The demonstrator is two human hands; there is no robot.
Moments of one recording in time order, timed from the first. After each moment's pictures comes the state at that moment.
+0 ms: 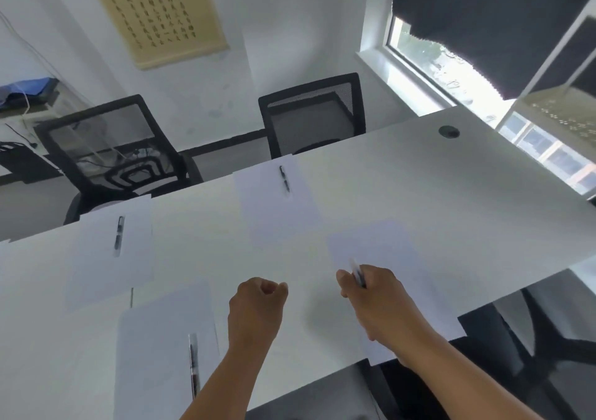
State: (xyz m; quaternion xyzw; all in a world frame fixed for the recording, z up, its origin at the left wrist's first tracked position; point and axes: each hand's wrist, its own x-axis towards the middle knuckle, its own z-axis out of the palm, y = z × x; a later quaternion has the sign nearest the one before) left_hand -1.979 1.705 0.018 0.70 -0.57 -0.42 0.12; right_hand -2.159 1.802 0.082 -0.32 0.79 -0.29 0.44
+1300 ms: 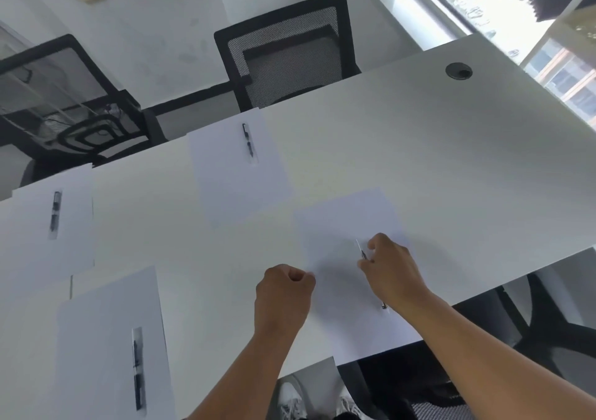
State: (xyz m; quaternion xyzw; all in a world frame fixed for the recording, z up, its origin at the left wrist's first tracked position) left_hand -2.105 1.725 -0.050 0.70 -0.54 -0.46 0.05; right_hand -2.295 1.776 -0.079 -0.36 0.85 -0.12 0.35
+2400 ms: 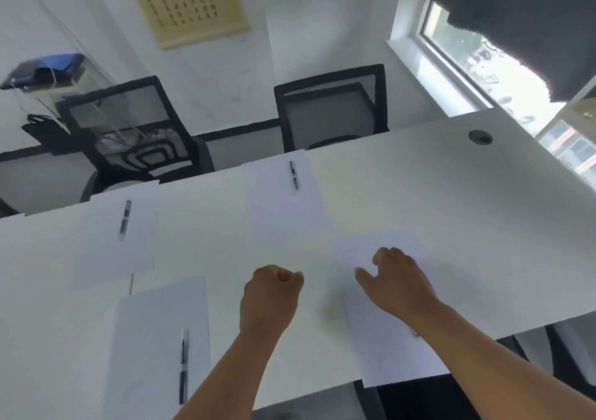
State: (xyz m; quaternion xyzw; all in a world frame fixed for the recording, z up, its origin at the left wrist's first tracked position) left_hand -2.035 1.693 0.030 0.71 -0.55 -0.43 0.09; right_hand -2.251 1.744 0.000 -0.46 0.83 -0.05 0.30
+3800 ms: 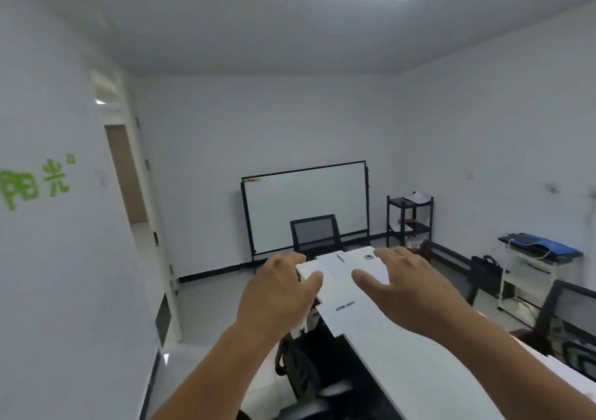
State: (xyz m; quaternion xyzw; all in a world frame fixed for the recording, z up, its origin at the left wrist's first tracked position) left_hand -1.596 2.125 0.432 0.90 -0.30 0.08 0.32; right_hand -1.716 1.940 0.440 -0.94 0.21 -0.19 0.17
